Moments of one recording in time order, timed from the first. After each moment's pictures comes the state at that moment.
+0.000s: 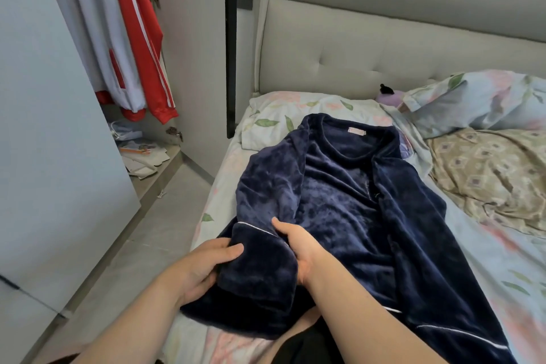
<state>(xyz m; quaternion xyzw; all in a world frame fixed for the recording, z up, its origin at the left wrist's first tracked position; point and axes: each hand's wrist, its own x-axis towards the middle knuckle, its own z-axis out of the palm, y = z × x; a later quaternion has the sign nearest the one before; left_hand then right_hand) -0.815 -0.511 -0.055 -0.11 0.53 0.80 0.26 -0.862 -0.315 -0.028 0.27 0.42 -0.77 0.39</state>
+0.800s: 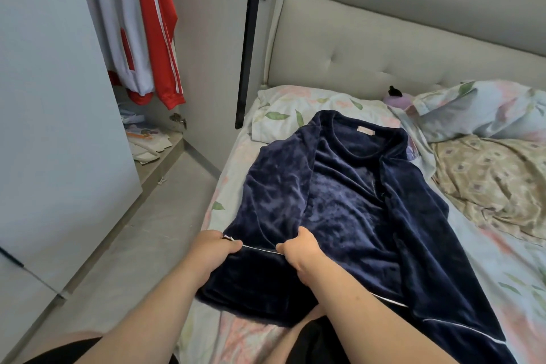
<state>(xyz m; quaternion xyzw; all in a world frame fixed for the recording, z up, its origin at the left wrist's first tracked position) -0.825 -0.525 -0.075 -0.26 0.76 0.57 0.15 -0.854 -0.336 -0.064 0.21 0.81 -0.50 0.20</state>
